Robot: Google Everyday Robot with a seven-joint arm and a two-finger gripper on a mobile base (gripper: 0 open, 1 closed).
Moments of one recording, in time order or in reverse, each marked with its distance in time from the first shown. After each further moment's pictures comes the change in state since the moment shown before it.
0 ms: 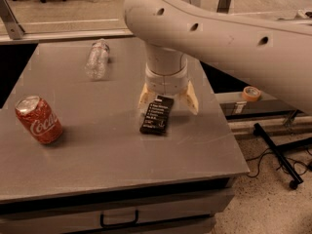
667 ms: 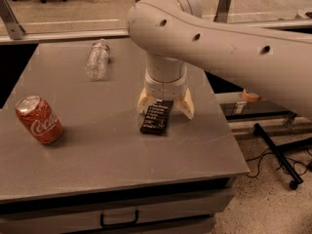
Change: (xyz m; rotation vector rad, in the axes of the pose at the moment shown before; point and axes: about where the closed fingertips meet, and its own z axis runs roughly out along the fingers) arm 0.003 0.007 0.017 -0.038 -0.013 0.029
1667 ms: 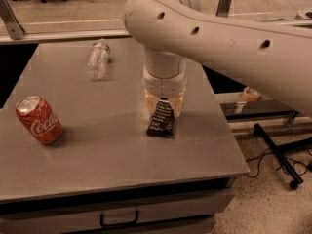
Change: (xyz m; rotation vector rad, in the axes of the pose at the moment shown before) arm -0.002 0.000 -0.013 0.000 0.000 -0.001
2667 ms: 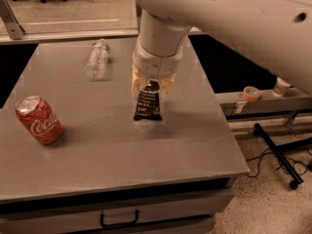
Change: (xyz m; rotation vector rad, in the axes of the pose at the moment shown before) arm -0.004 0.040 -0.054 -0.207 -0.038 -0.217
